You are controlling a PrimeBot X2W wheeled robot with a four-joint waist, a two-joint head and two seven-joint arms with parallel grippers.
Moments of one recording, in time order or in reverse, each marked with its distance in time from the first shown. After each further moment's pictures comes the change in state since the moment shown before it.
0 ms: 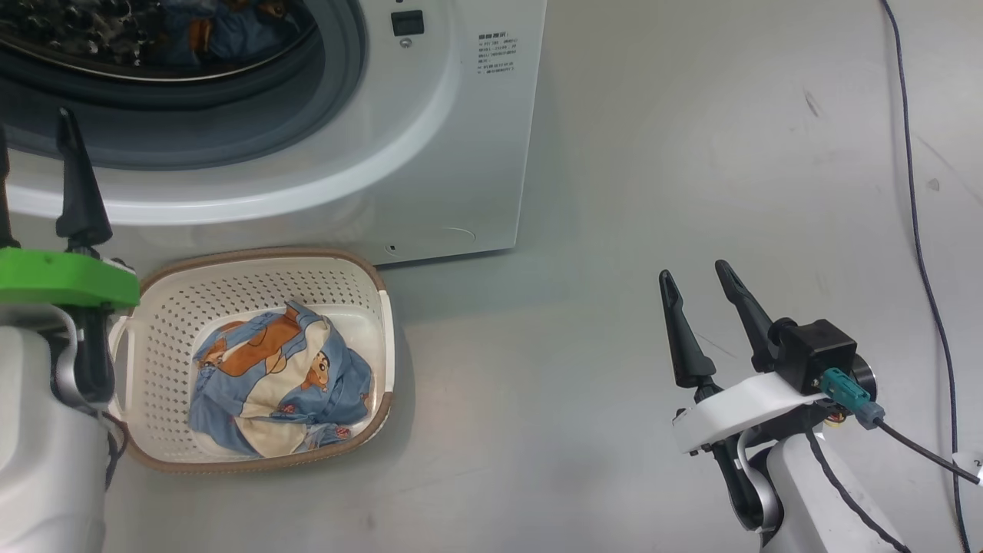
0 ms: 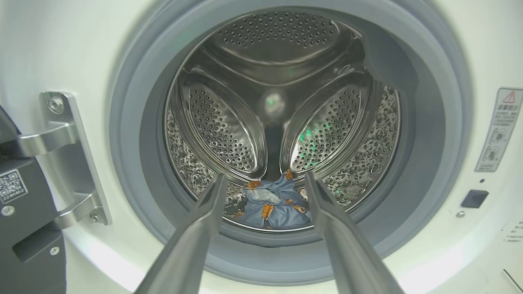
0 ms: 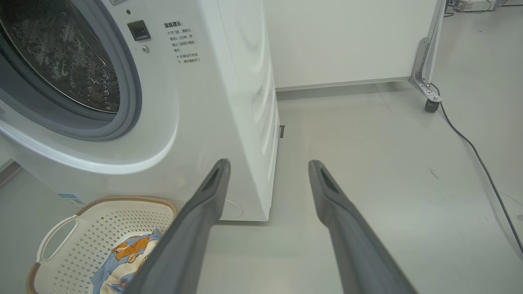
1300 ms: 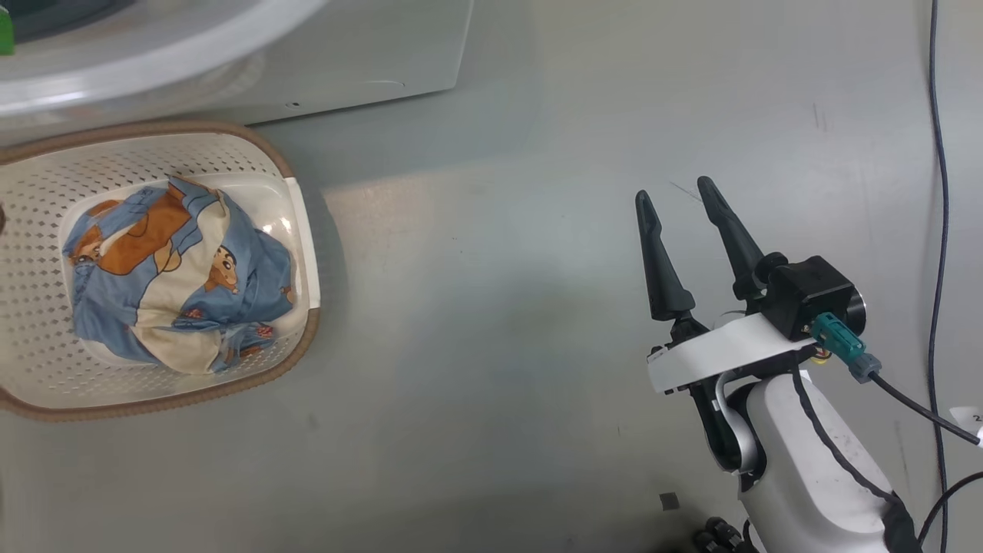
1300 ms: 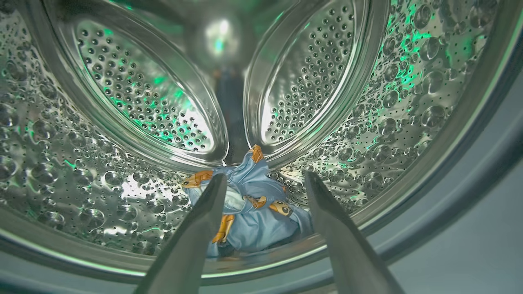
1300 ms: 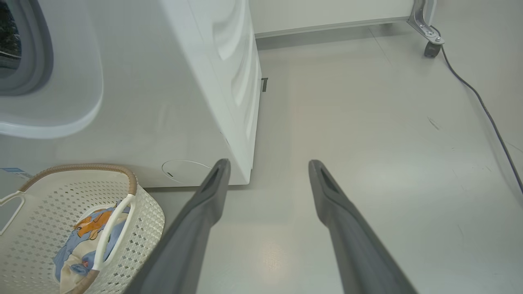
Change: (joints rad) left arm -0.546 0.092 -0.177 0.287 0.009 0.000 0.008; right arm -0.120 0.001 0.071 -0.082 0.009 -0.062 0.000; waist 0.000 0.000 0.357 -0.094
